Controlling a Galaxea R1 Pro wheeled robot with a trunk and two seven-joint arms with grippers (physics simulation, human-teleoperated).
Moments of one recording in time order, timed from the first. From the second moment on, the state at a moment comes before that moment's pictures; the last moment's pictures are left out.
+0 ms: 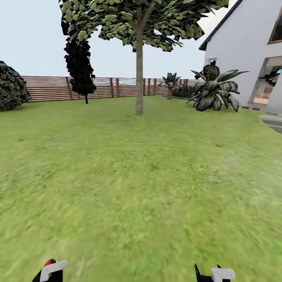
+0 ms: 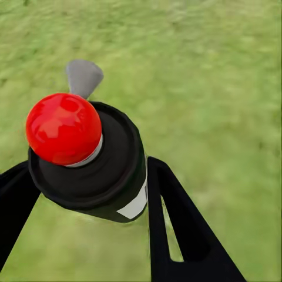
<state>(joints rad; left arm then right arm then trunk) -0.20 0.13 0.25 -0.47 0.00 -0.42 0.00 -0.09 -0.05 -0.11 -0.63 0.06 -0.43 0.00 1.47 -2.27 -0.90</state>
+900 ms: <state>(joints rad) -0.20 0.13 0.25 -0.47 0.00 -0.42 0.00 -0.09 -0.05 -0.11 -0.63 0.06 -0.43 0.00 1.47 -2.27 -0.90</state>
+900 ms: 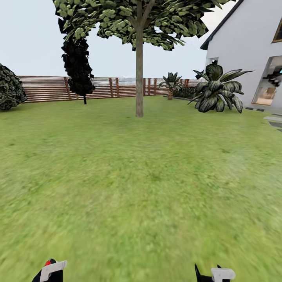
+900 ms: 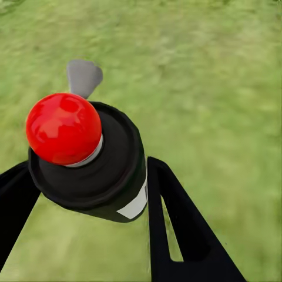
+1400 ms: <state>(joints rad) -0.20 0.13 0.25 -0.47 0.00 -0.42 0.00 -0.09 -0.05 -0.11 -0.63 0.06 -0.43 0.00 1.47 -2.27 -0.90</state>
